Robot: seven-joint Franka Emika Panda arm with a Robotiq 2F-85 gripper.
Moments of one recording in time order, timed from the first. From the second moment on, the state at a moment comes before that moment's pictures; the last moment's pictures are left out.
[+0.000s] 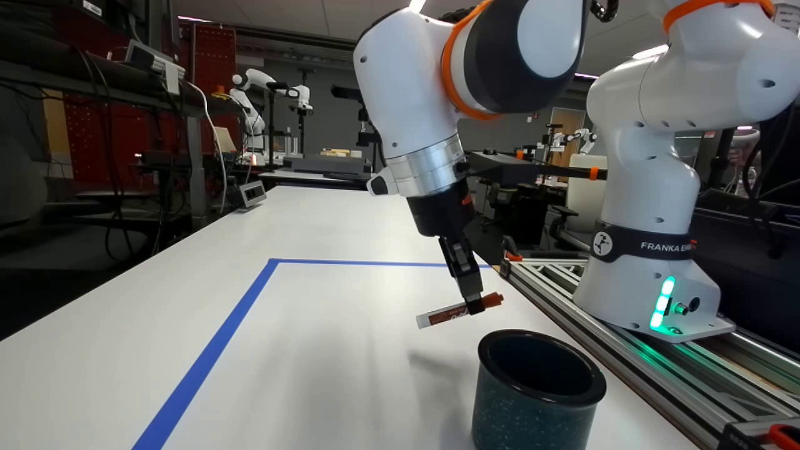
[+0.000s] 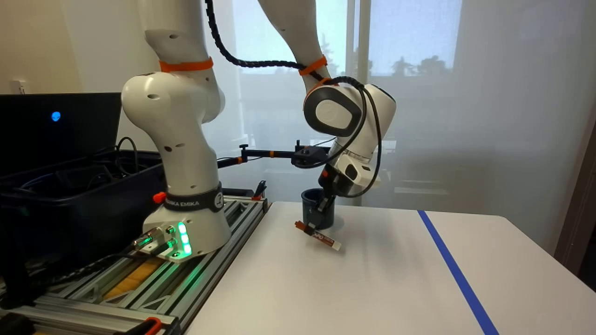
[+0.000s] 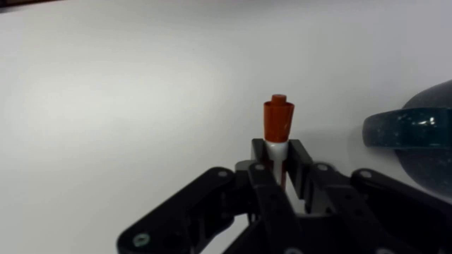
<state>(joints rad) 0.06 0.02 0.07 -2.75 0.00 2.35 0.23</state>
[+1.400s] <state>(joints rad) 0.04 0.11 0.04 -2.74 0.00 2.42 0.02</state>
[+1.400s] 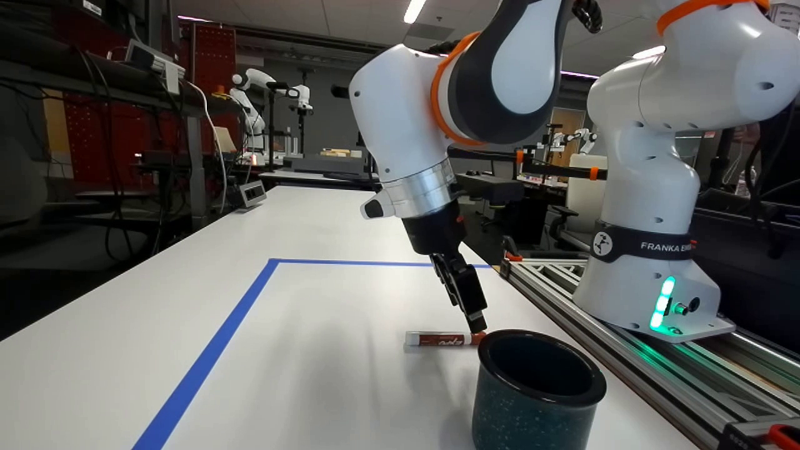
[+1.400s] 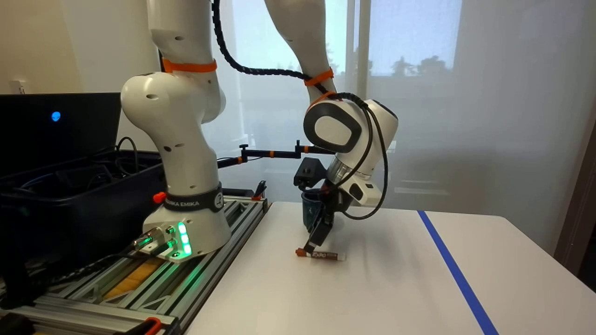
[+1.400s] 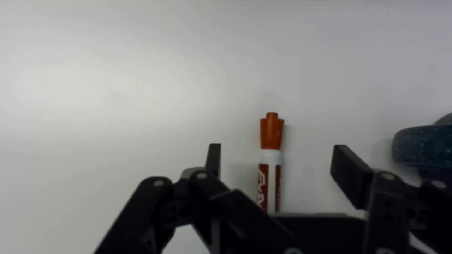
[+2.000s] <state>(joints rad) 0.05 -0.03 0.07 -2.74 0.02 2.21 0.04</state>
